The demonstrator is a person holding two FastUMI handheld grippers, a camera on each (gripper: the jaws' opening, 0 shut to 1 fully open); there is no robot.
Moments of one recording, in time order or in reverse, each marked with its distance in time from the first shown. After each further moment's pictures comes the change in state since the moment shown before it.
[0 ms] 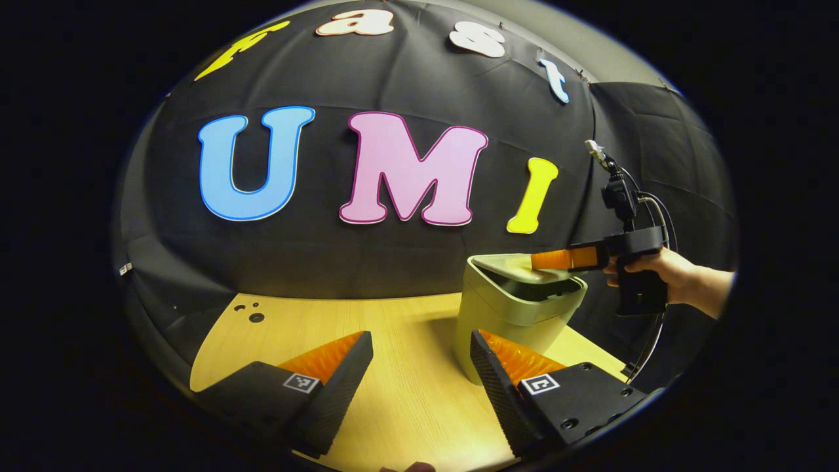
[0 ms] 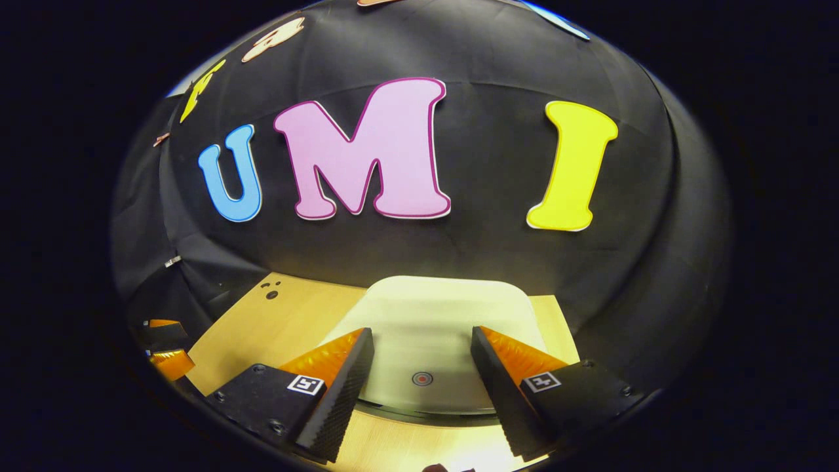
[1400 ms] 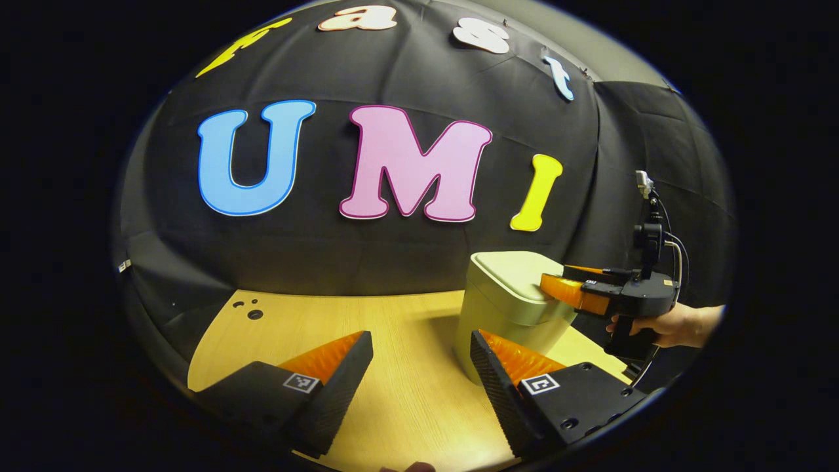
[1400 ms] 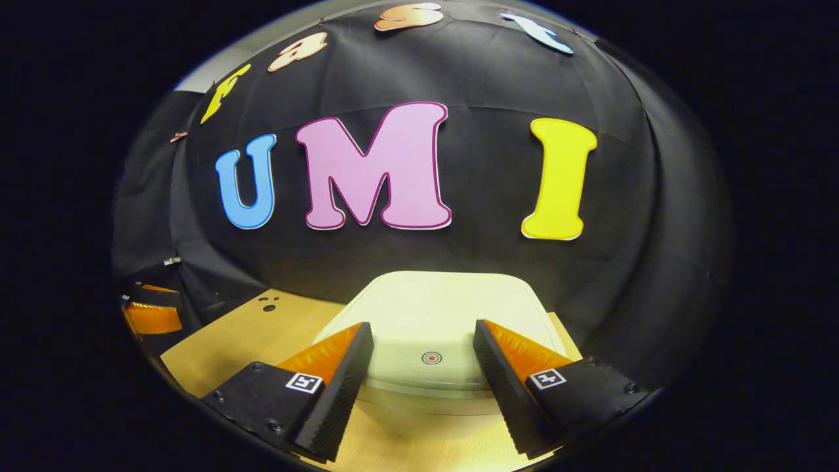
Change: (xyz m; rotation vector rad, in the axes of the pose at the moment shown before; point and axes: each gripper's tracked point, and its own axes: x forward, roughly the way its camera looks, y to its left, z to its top) left arm 0.011 0.001 -0.004 -0.006 0.013 0.004; right arm -0.011 0.003 -0.033 -0.002 -0.223 -0.009
